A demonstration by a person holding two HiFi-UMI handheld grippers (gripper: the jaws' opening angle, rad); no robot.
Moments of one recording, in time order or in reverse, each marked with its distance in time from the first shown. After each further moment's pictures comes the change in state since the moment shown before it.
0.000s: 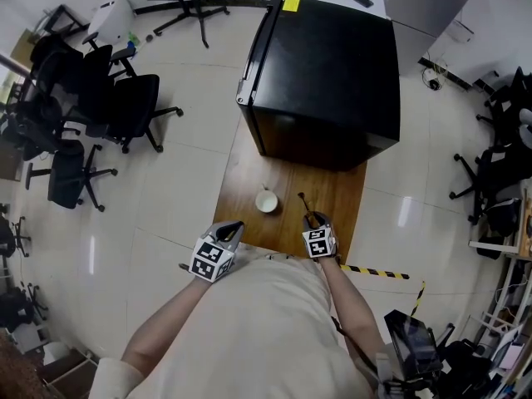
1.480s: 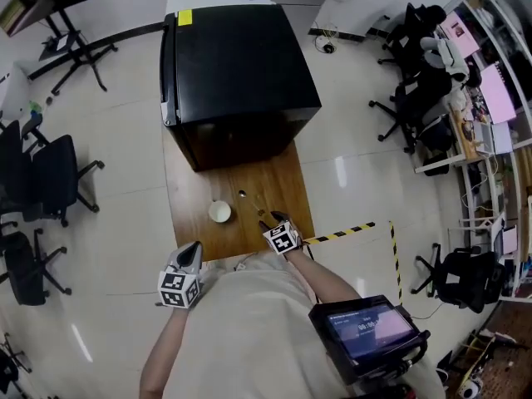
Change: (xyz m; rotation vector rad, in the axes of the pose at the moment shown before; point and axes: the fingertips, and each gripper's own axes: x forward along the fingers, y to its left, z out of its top) left arm -0.030 0.046 -0.001 -0.047 -0.090 -0.166; right arm -0.028 0.039 0.002 0.164 0.101 -0.110
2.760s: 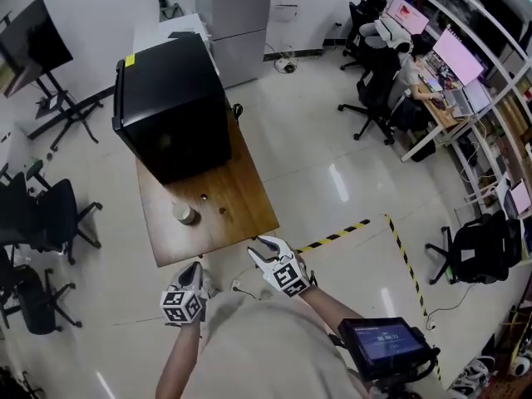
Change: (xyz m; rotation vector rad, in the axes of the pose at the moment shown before) left arm -0.014 -0.182 -0.085 -0.012 -0.088 -0.001; right arm -0.300 0.044 -0.041 -0.157 -0.575 0.008
